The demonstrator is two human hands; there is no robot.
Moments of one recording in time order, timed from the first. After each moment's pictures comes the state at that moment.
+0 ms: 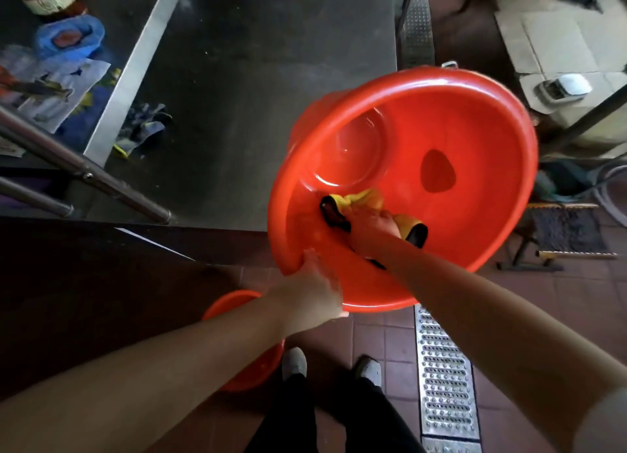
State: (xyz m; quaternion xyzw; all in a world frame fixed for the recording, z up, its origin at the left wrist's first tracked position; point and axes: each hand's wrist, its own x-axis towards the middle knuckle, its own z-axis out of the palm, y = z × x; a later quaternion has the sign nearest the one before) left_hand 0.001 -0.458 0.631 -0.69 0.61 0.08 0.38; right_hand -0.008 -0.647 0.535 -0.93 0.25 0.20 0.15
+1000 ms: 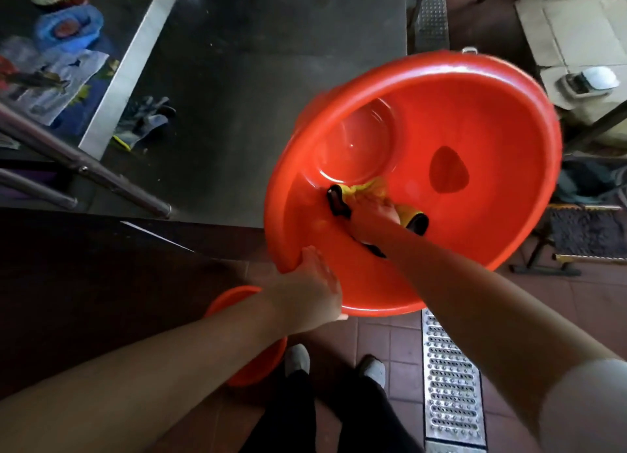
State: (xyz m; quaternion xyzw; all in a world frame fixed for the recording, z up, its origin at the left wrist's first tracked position) left_hand 0.005 -0.461 0.617 -0.63 0.70 -0.12 0.33; right_hand 0.018 -0.673 0.503 -0.94 0.25 0.21 0.12
